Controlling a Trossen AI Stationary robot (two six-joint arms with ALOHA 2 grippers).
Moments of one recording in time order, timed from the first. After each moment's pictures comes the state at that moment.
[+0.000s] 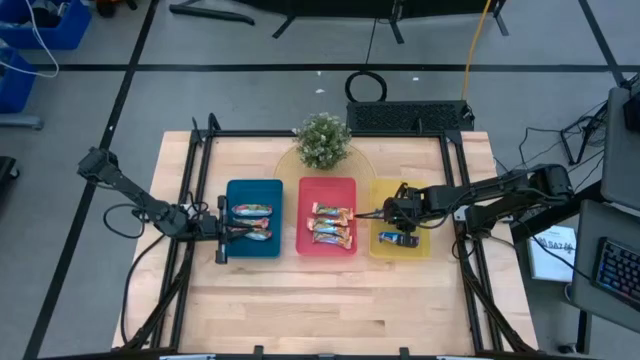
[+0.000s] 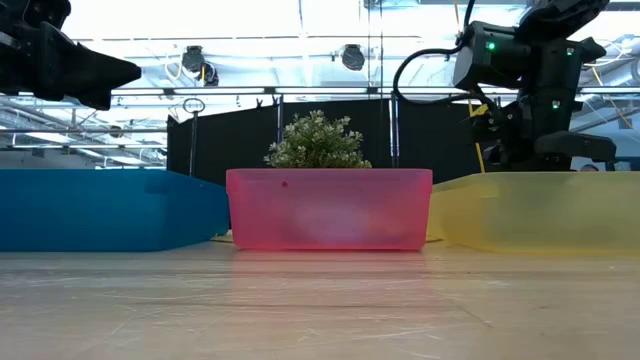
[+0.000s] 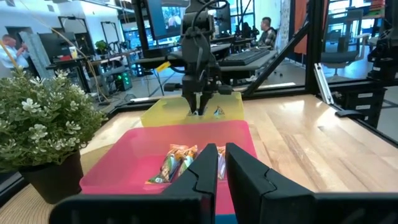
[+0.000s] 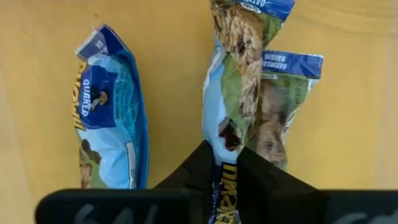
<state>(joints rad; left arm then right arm) -0.59 0.49 0.01 0.48 -0.63 0.10 -0.01 1.31 0.64 -0.68 0.13 0.11</state>
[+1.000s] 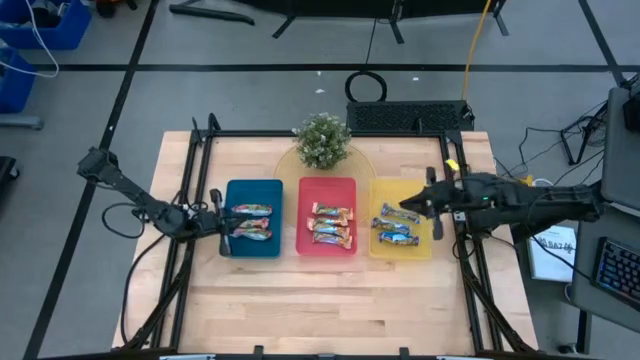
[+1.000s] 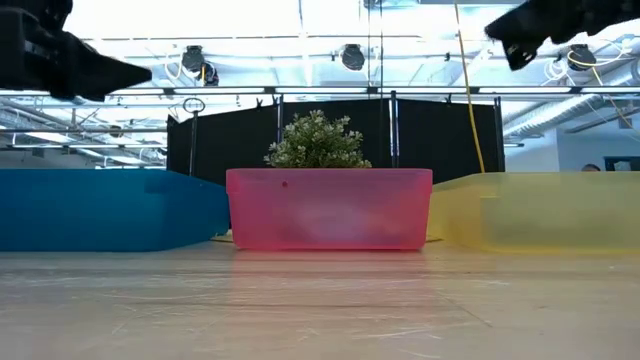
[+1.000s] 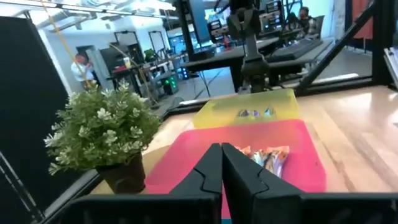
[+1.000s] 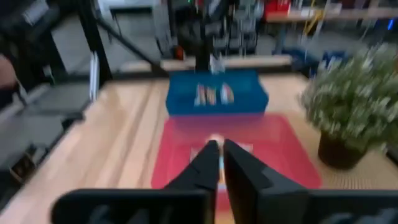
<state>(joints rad) -0.59 0.49 0.01 0.54 -0.82 0.25 0.03 0.49 0.51 -0.26 0.02 0.06</state>
